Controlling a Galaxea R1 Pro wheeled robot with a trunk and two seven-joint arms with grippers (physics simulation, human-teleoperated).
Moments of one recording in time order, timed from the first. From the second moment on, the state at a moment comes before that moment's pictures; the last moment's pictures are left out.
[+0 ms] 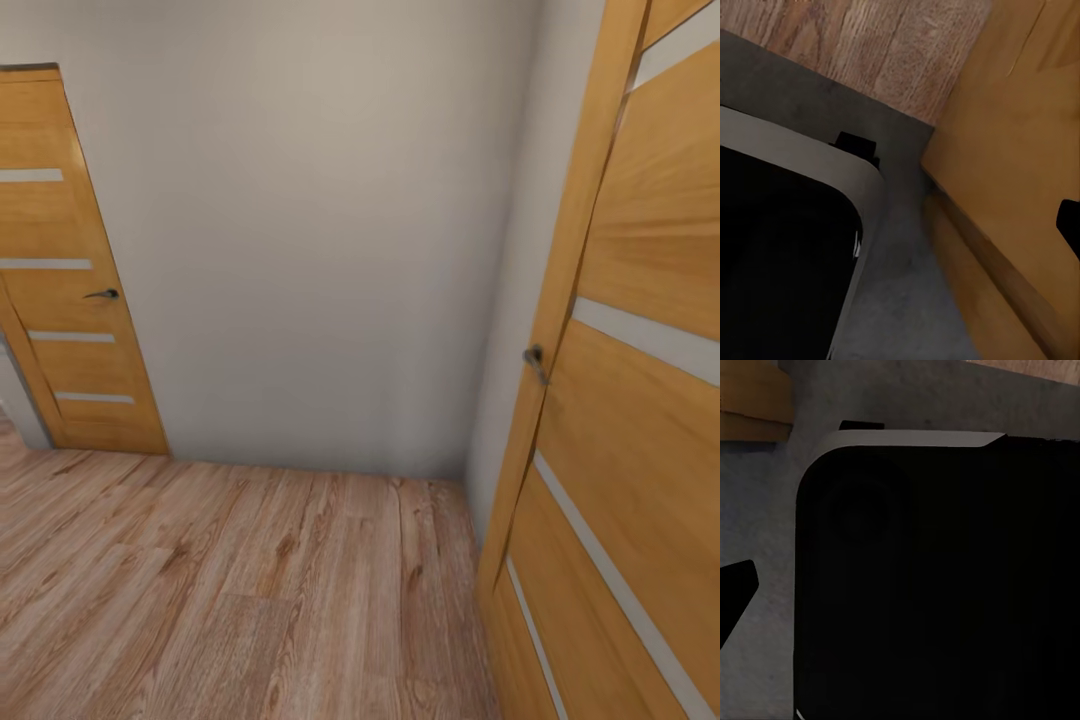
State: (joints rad) left arm 0.00 -0.03 0.02 -0.04 0.06 -0.12 0.00; right arm -0.13 -0.09 0.46 0.03 -0.13 -0.18 0.03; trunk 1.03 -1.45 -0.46
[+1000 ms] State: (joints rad) left arm 0.00 -0.03 0.02 -0.04 0.06 -0.12 0.00; right arm -0.13 -0.09 0.46 0.03 -0.13 -0.18 0.03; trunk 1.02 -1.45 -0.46
